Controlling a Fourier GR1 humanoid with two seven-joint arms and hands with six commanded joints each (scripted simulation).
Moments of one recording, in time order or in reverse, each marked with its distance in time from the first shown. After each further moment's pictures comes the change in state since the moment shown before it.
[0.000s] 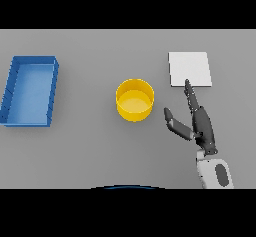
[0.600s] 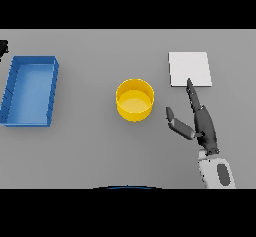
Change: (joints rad) left arm 0.529 0.069 0.062 -0.562 0.283 0.230 0.202; right arm -0.004 -0.020 -0.005 0.004 0.019 -0.009 -0.007
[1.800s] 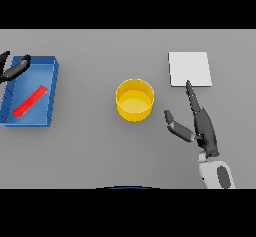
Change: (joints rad) left arm 0.252 0.157 -0.165 -0.417 0.093 -0.152 0.037; right arm 0.025 -0.004 0.017 -0.028 0.021 -0.003 -0.001
